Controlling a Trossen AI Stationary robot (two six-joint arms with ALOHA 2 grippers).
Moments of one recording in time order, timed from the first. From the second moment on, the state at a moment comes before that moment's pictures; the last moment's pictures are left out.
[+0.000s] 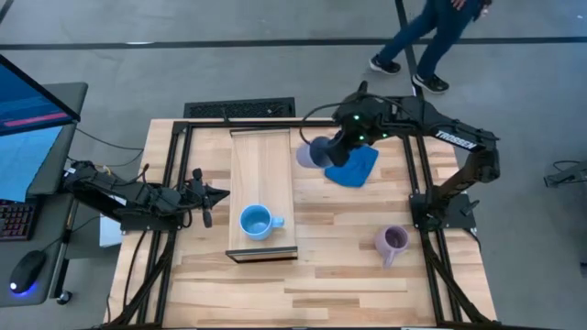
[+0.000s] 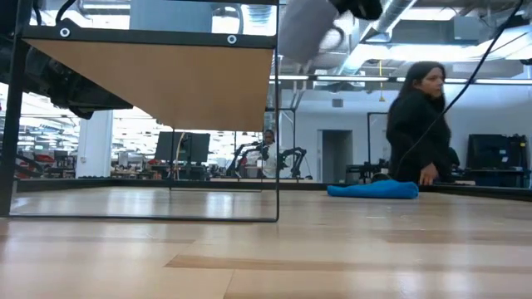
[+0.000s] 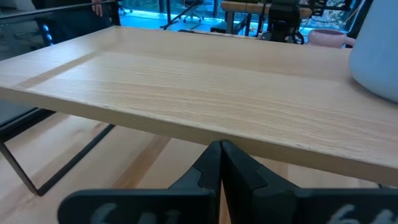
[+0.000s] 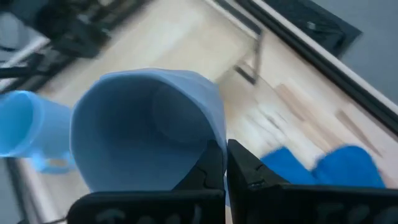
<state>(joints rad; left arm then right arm) -0.31 0.23 0.07 -0.14 -0.61 -0.23 -0.21 1.53 1.83 -1.20 0.05 0.41</state>
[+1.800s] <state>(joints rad) -0.31 0.27 0.07 -0.13 -0.55 -0.29 -0.15 2.02 2.35 -1.24 -0.11 0.50</state>
